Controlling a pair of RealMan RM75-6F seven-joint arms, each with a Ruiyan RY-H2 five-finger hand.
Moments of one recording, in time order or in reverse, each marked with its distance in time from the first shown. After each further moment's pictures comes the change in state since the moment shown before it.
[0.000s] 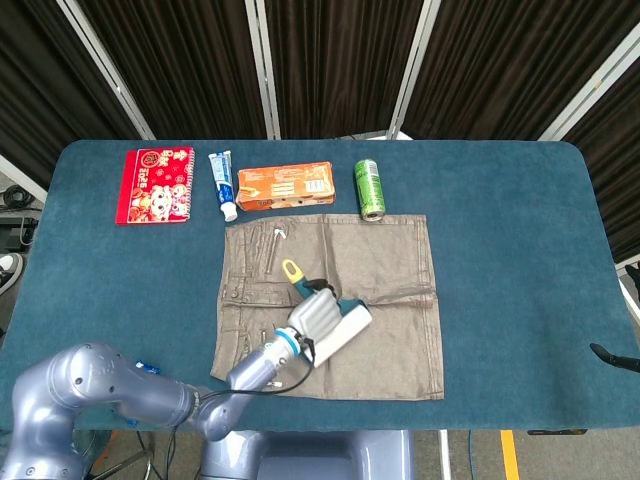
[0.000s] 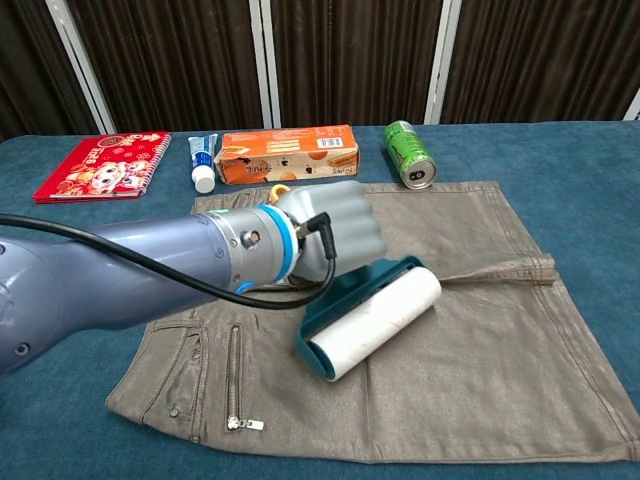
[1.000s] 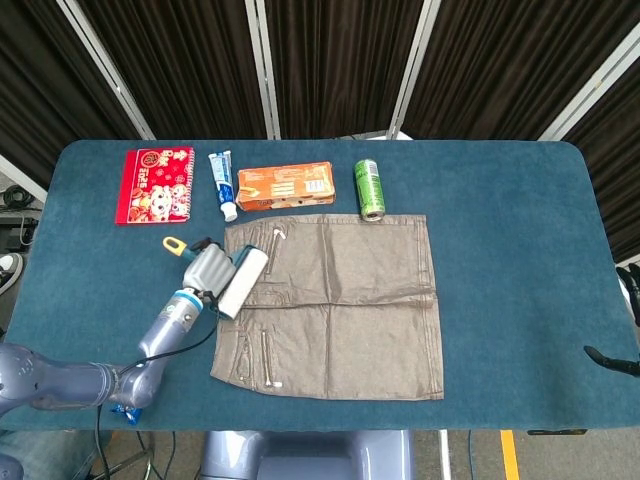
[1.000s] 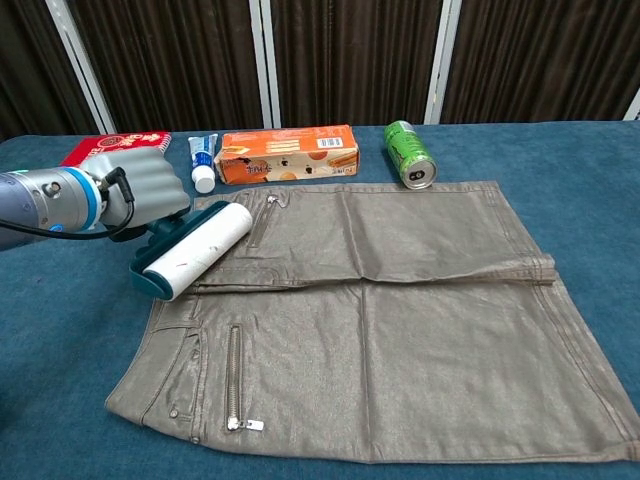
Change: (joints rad) left arm 0.215 0.224 0.177 0.110 -0.002 -0.003 -0.201; right arm -0.003 -0.004 -0.009 -0.023 -0.028 0.018 -0.040
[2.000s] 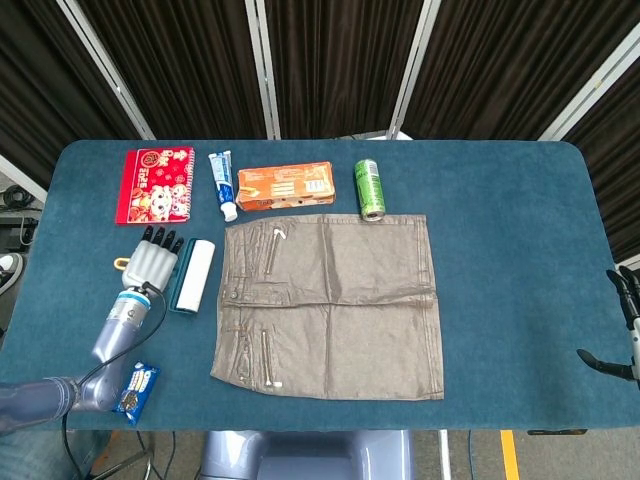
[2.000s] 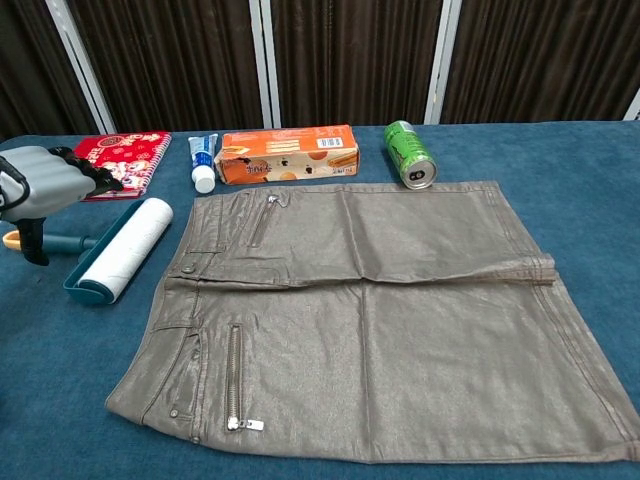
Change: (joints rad) left arm 0.241 0.065 -0.087 0.084 0.059 0.031 -0.340; right arm -0.007 0.002 -0.012 -0.024 -0.035 0.022 -0.018
